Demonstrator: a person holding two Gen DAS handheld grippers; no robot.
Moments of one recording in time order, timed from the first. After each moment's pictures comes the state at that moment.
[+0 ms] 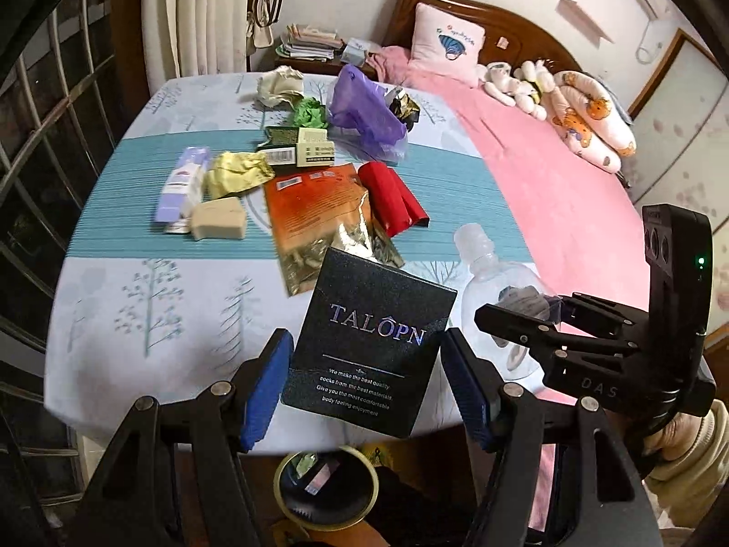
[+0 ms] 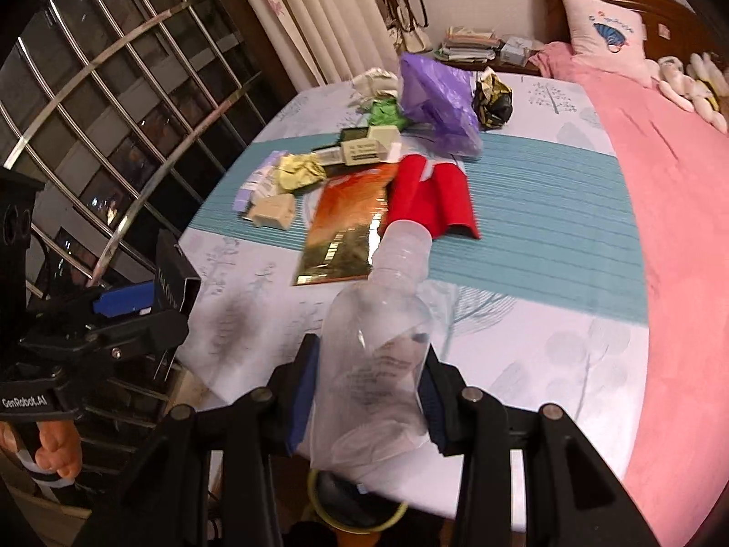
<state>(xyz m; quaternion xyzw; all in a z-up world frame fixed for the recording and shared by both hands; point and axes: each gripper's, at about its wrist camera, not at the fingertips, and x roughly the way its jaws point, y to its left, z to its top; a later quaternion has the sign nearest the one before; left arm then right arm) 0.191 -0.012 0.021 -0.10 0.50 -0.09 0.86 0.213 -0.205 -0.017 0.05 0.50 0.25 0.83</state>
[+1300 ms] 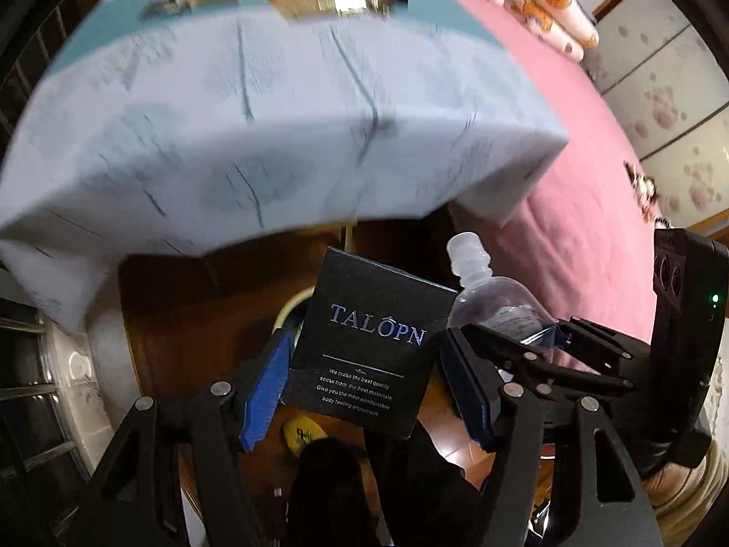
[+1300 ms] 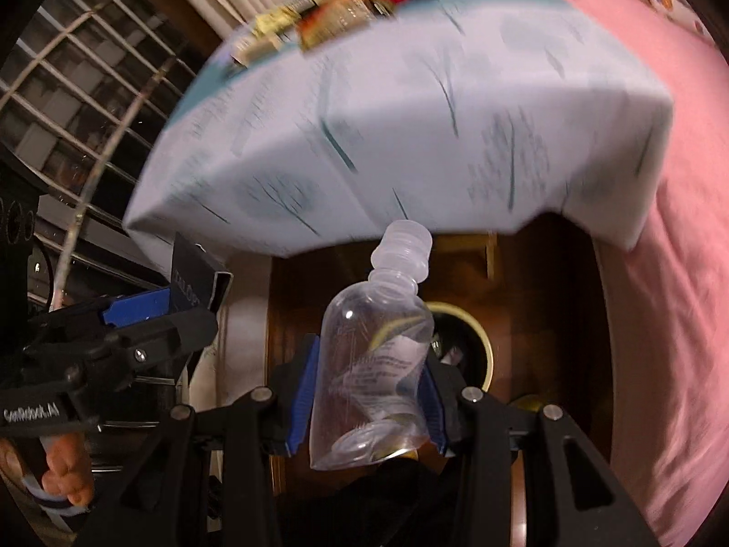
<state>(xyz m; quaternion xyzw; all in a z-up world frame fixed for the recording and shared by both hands) 0.029 0.017 -0.120 -0.06 0.62 -0.19 0.76 -0.010 -0.147 -0.149 0.14 0.58 0.10 0.79</state>
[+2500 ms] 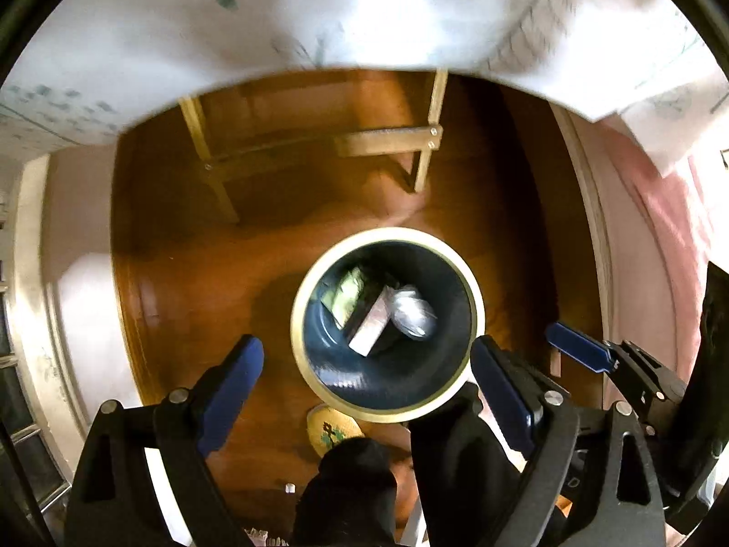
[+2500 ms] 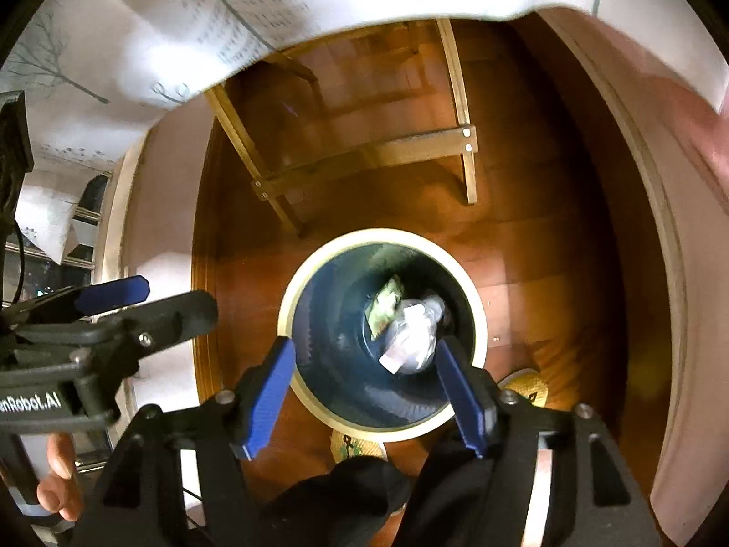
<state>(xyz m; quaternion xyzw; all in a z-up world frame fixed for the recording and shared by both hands) 0.054 -0.008 -0.343 -0.02 0.69 -0.09 0.72 0.006 -0.157 -0.350 0.13 0.64 0.08 0.75</state>
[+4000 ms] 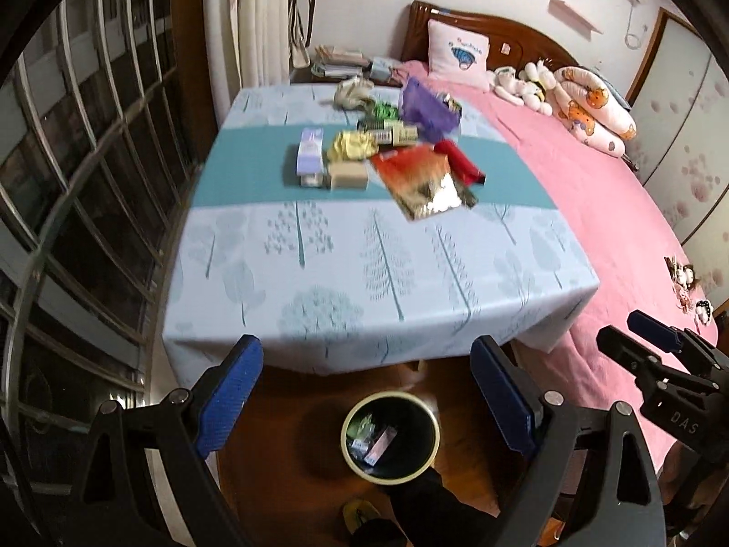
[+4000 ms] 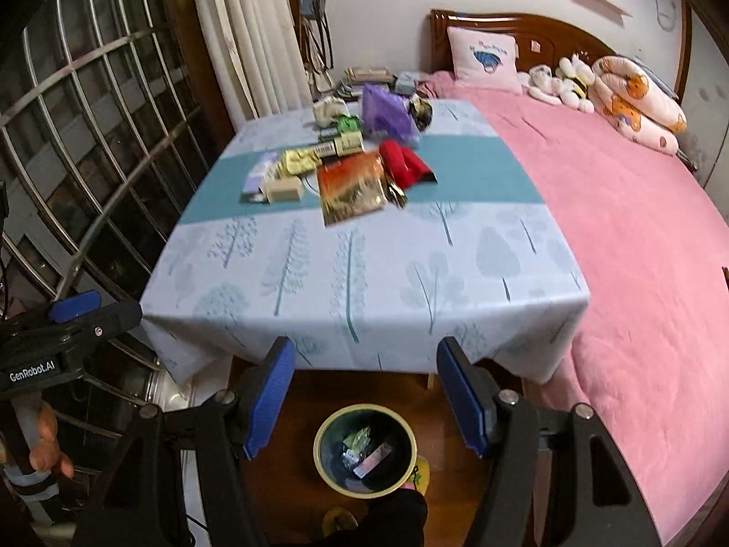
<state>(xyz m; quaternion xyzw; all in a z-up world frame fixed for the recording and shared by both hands) 0.057 0.110 0.045 -0.05 0.47 -0.07 0.88 0.027 -0.114 0.034 0.03 0.45 0.05 0.89</state>
